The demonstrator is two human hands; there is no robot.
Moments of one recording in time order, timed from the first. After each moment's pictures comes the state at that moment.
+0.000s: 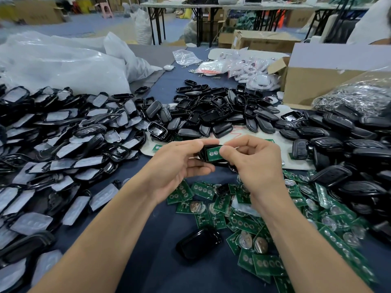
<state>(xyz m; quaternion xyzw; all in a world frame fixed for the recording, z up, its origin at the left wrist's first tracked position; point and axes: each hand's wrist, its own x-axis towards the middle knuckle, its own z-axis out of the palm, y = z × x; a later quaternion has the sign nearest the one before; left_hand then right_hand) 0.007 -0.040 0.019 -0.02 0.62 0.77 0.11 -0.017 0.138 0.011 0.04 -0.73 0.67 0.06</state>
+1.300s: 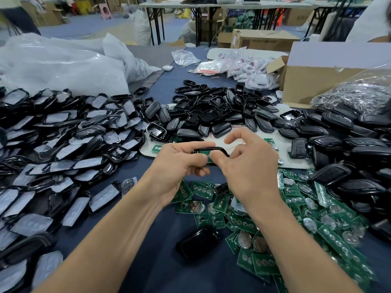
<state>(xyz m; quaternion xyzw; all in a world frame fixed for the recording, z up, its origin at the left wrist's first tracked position) 0.010 -0.029 0.016 -0.05 0.65 0.76 0.03 -0.010 0.130 0.013 0.07 -0.86 0.48 0.15</state>
